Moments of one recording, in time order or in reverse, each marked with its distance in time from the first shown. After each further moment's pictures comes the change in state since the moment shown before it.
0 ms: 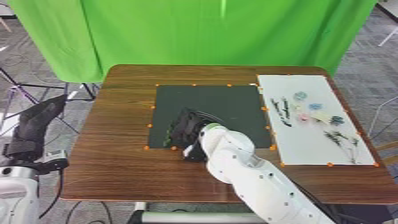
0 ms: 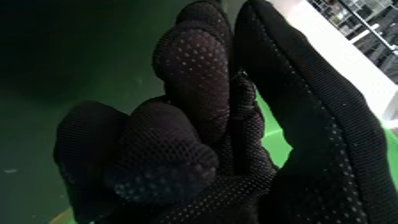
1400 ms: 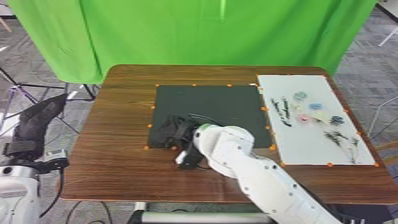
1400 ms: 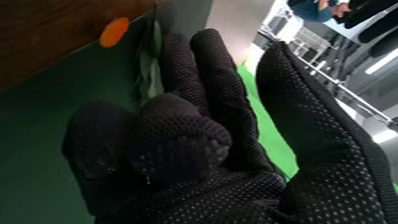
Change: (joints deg) left arm -0.5 0.0 0.2 0.1 0.0 0.0 0.1; right arm 1.8 0.1 0.3 0.3 12.2 -10.3 -5.0
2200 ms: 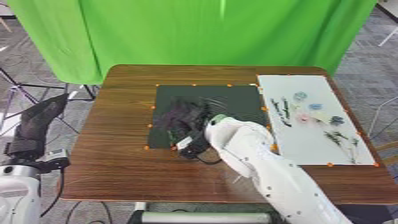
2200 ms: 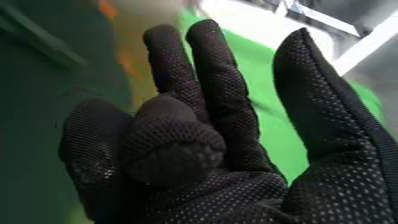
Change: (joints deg) left arm -0.4 0.0 0.3 0.2 0.1 -0.4 -0.1; right arm -2.4 4.5 4.5 -10.4 13.1 13.5 -1.1
